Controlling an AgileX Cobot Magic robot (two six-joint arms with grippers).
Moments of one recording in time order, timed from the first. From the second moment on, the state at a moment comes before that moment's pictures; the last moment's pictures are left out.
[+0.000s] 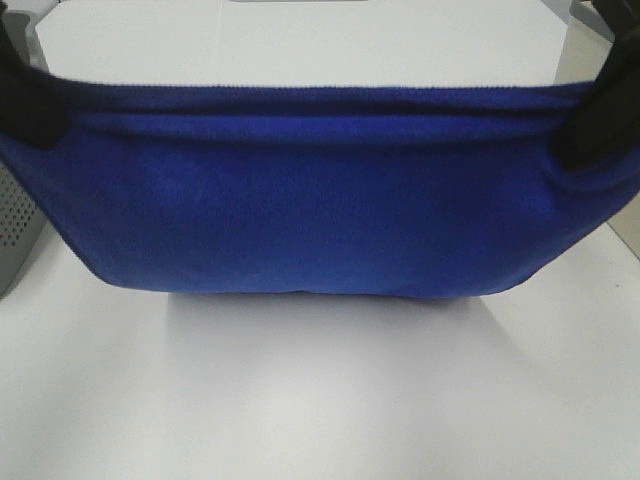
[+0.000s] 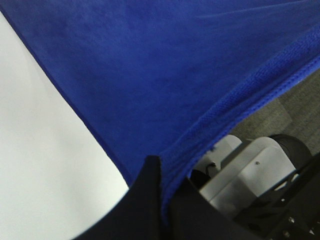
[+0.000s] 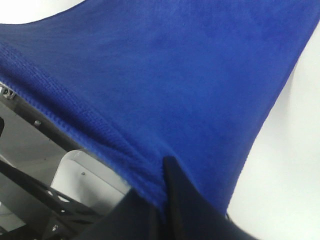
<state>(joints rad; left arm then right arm) -0.27 1.32 -1.24 -0.43 1.21 0.29 0.22 1.20 -1.12 0.48 1.20 -0.17</state>
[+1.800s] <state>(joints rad) -0.27 1.31 -0.50 -0.66 1.19 0.30 0.22 1.34 -0.49 0.64 1.21 -0.23</state>
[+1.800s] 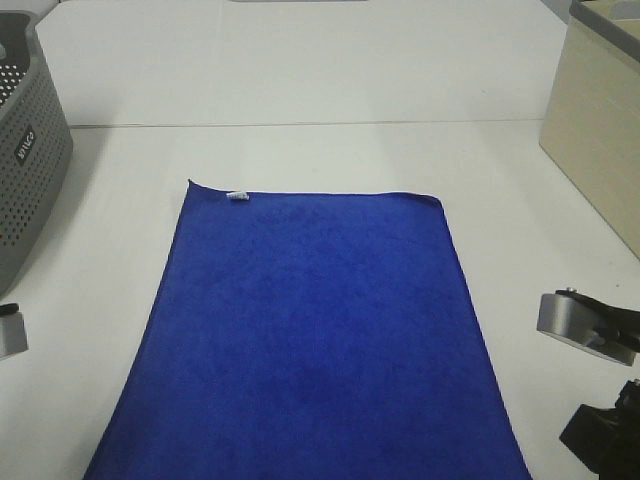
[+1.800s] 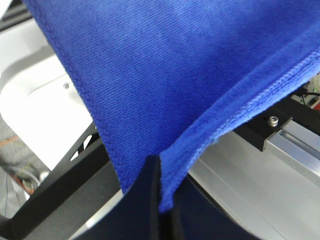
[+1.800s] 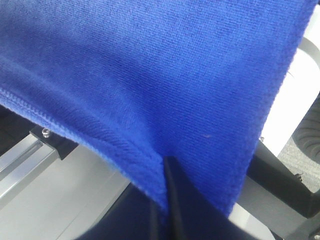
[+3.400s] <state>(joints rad) -0.27 1.53 -0.50 -0.61 1.20 0.28 0.21 1.58 -0.49 0.60 1.21 -0.28</state>
